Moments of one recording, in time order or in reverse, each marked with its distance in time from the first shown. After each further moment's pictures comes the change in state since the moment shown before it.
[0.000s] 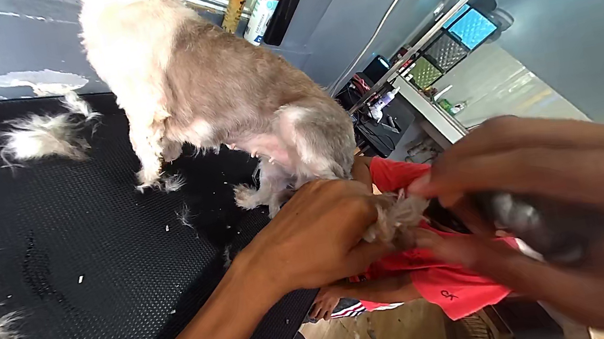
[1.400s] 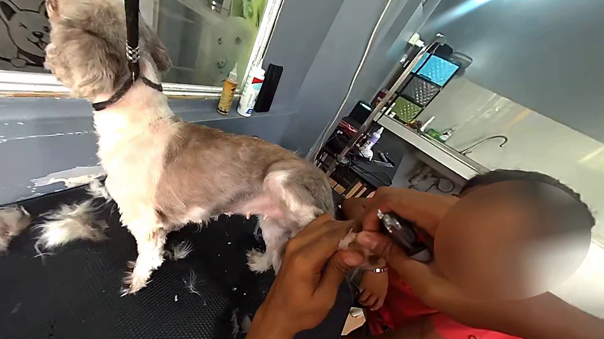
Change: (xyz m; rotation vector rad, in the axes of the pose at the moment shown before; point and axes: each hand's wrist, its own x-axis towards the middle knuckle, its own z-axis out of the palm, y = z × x) left_hand 0.000 -0.033 0.029 -0.271 0.399 0.101; right_hand 0.003 0.015 0.038 0.080 0.218 0.266
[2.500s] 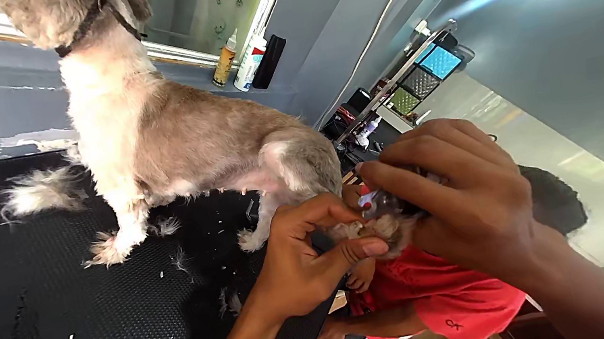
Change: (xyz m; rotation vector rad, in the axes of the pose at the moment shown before) left_hand 0.011 0.023 -0.003 -0.377 0.134 -0.150; right_hand 0.031 0.019 -0.017 -0.549 0.045 -0.587
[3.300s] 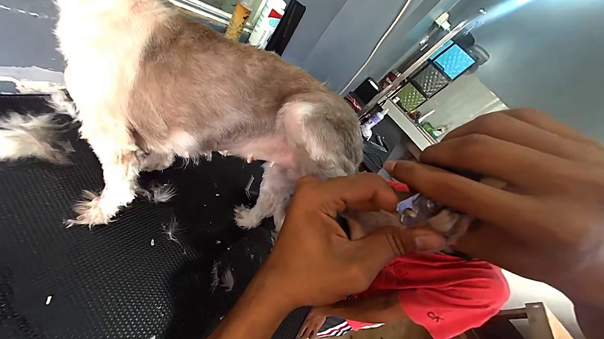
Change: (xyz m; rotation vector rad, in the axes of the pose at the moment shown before) left_hand 0.003 0.010 0.006 0.053 0.010 -0.033; right_hand -0.004 0.000 -0.011 0.024 -0.119 -0.092
